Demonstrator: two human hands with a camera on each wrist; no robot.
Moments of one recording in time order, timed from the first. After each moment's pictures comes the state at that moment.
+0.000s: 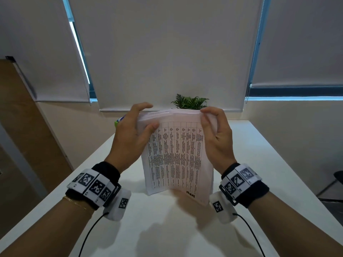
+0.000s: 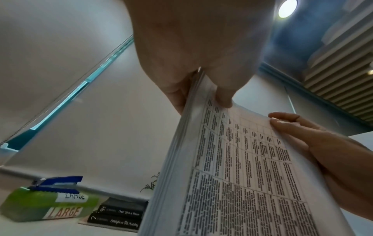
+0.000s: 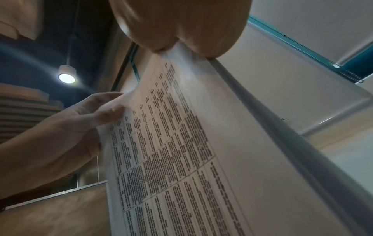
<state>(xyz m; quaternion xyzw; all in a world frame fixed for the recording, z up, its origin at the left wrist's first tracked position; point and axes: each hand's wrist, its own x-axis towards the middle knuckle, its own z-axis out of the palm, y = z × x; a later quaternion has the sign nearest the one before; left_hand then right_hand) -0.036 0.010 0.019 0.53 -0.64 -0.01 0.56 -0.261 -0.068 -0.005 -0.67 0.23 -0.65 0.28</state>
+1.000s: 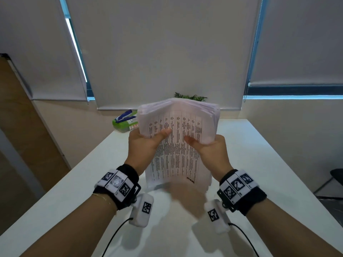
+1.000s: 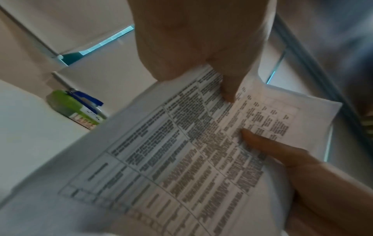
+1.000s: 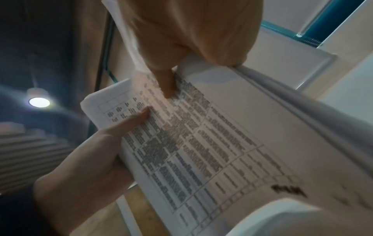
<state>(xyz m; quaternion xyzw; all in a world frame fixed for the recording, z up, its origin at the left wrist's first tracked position) -0.070 -0.016 -0.015 0.49 -0.49 -0.23 0.68 -0.259 -0.072 -0.036 -0.60 0.35 -0.56 0.45</state>
